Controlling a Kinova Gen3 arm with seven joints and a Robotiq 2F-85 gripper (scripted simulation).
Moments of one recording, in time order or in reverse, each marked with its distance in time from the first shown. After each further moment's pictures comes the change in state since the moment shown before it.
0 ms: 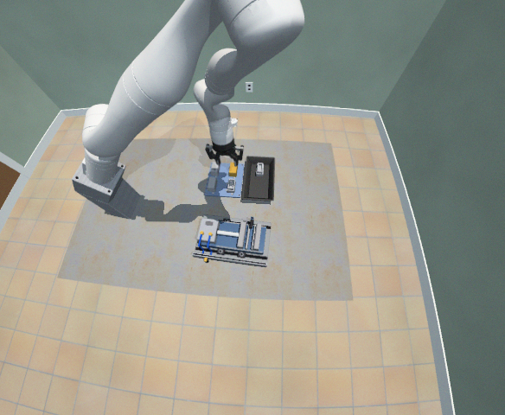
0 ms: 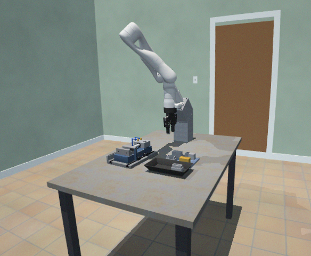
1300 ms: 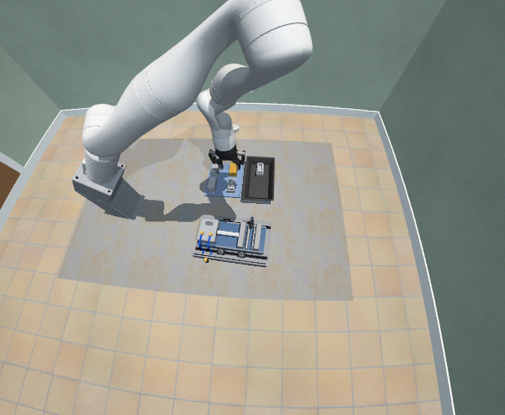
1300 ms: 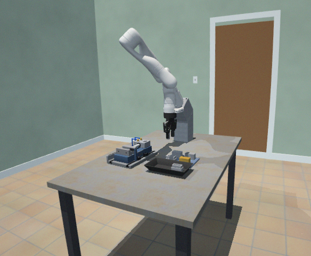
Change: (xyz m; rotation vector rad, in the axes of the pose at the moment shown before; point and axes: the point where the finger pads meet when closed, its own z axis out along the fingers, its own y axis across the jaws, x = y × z) arm 0.001 0.007 0.030 -0.020 0.005 0.002
